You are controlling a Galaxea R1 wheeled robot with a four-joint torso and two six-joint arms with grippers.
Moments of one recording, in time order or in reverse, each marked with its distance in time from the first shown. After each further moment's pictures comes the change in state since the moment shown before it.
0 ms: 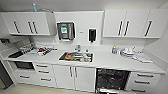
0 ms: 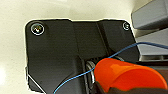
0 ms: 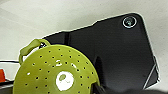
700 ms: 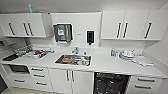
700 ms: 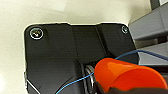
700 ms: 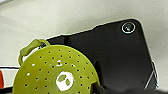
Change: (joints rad) left arm -0.005 0.001 0.000 0.000 -0.006 0.000; right arm 0.010 -0.003 0.002 -0.002 0.001 0.000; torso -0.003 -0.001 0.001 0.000
